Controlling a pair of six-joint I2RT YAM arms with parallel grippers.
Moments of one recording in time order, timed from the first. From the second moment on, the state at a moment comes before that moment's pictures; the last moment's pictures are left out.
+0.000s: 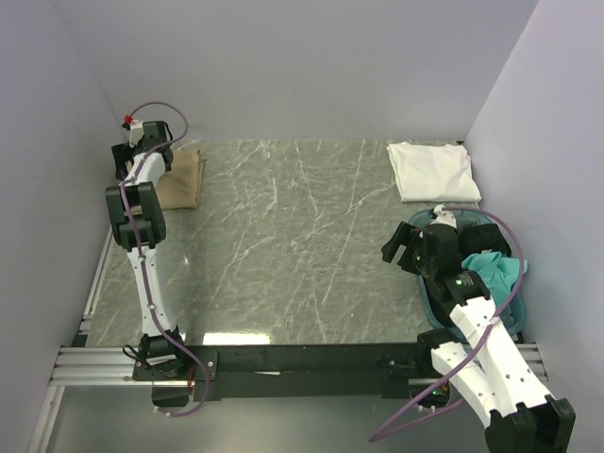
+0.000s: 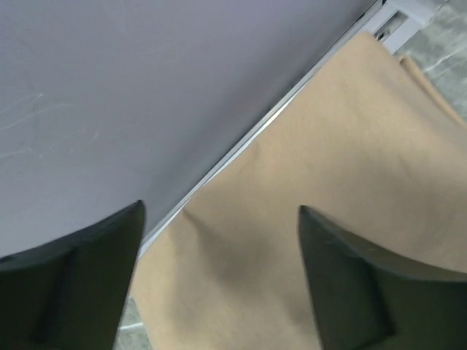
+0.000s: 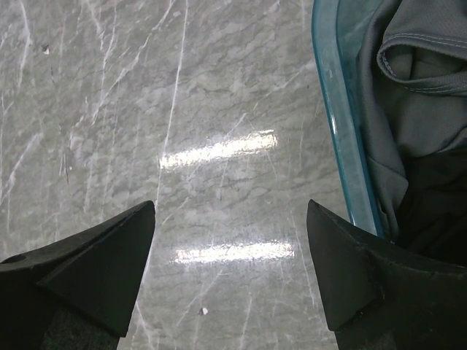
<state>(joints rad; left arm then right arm) 0.16 2.47 2.06 -0.33 -0.84 -0.12 0.21 0.72 0.59 -0.53 0.07 0.54</state>
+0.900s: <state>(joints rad) -0.31 1.29 1.21 -0.45 -0.55 -0.67 0.21 0.70 0.59 -0.53 0.06 0.54</state>
